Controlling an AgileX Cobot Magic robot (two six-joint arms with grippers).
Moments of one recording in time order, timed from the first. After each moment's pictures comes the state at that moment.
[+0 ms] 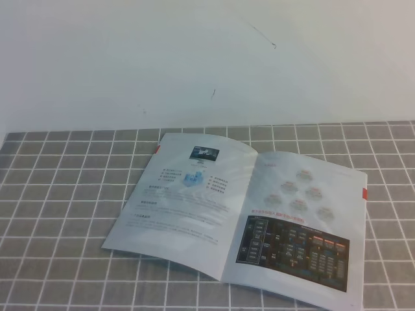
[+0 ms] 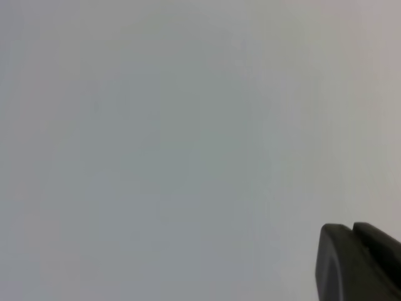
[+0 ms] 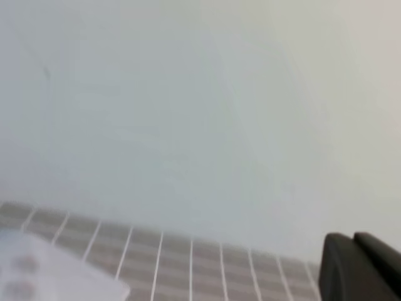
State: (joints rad) left arm 0.02 -0.01 0.02 0.01 -0.38 -0.07; right arm -0.03 -0.01 0.03 -0.08 -0.03 -0.16
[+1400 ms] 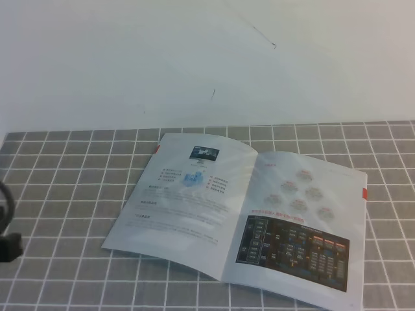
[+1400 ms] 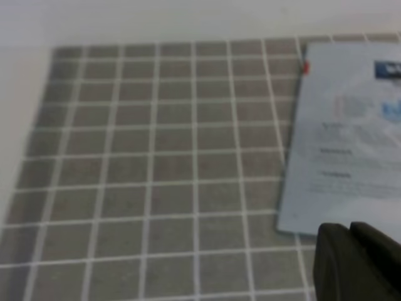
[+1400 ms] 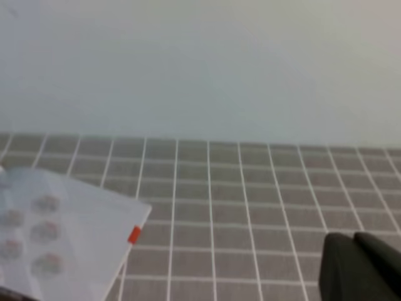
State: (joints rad) left arm 0.02 0.71 -0.63 -0.21 0.49 0.13; right arm -0.03 0.52 -0.49 -0.10 0.31 -0.03
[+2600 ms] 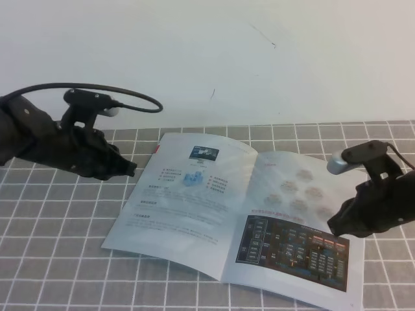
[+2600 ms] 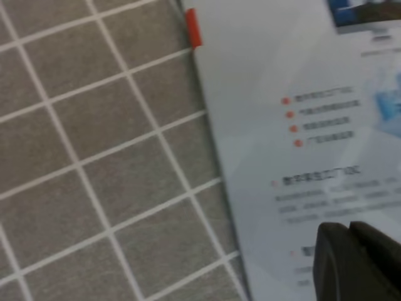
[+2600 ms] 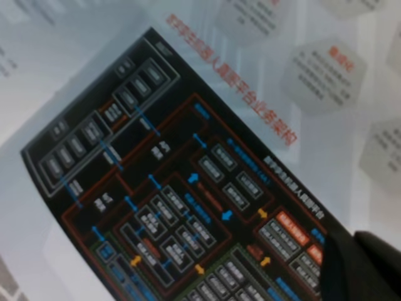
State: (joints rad) left arm -0.08 1.77 -1.19 -0.73 0.49 0.79; right arm 0.20 1.74 -0.92 0.78 0.46 -0.93
